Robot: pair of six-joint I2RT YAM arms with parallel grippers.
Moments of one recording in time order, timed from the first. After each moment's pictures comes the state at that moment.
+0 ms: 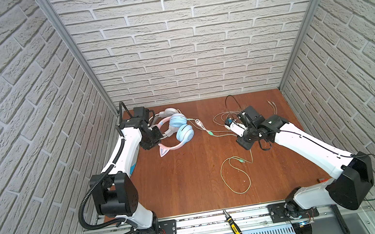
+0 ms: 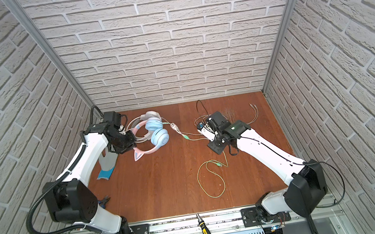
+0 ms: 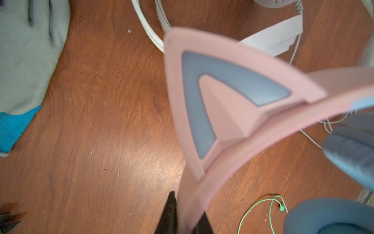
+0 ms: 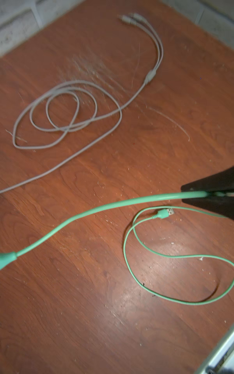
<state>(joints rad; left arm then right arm) -0.12 1.59 1.43 -1.07 0.16 -0.55 0.49 1.38 1.21 -0.96 0.04 -0.23</state>
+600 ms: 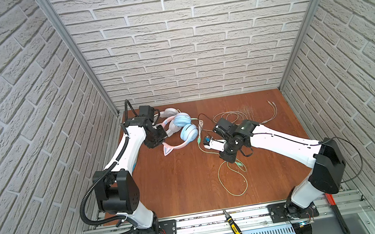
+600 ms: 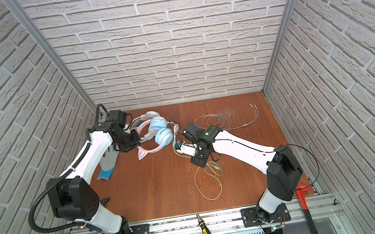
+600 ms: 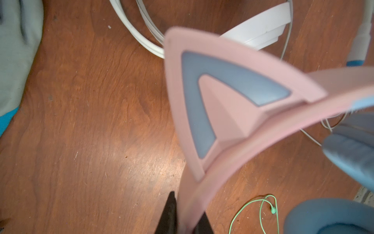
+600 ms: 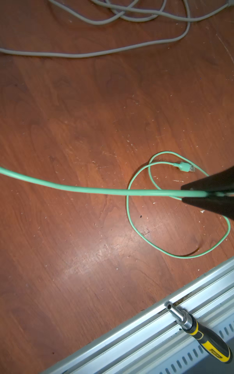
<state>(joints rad) -0.19 1.64 1.46 -1.06 0.15 -0.58 0.73 1.62 1.39 -1.07 -0.07 -0.31</state>
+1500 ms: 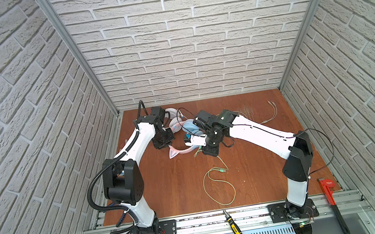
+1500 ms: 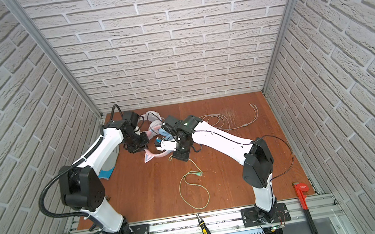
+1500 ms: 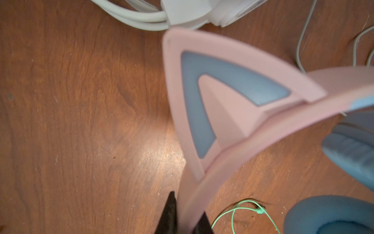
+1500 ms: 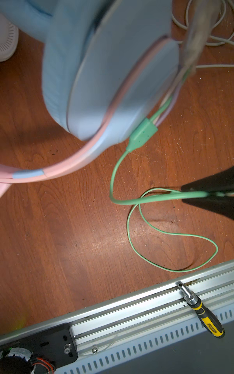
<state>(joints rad) -0.28 1.73 1.47 -1.08 0.13 -0.52 0.79 1.88 1.84 -1.25 -0.15 -0.41</state>
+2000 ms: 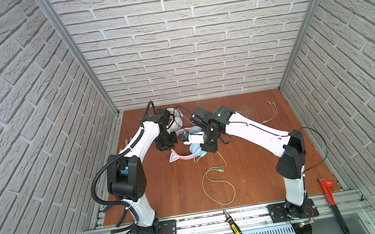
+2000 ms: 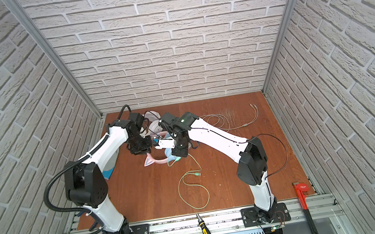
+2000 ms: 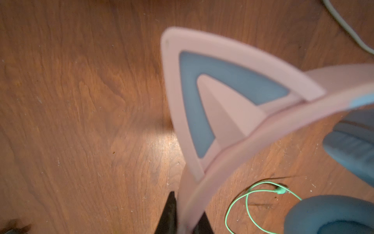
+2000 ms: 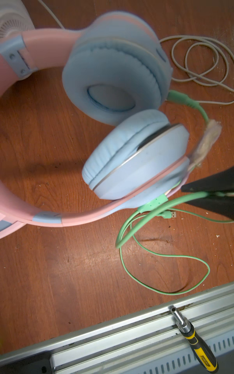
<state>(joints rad) -0.32 1.79 1.50 -1.16 0.13 -0.38 0.77 1.94 1.95 -1.31 -0.07 -0.53</state>
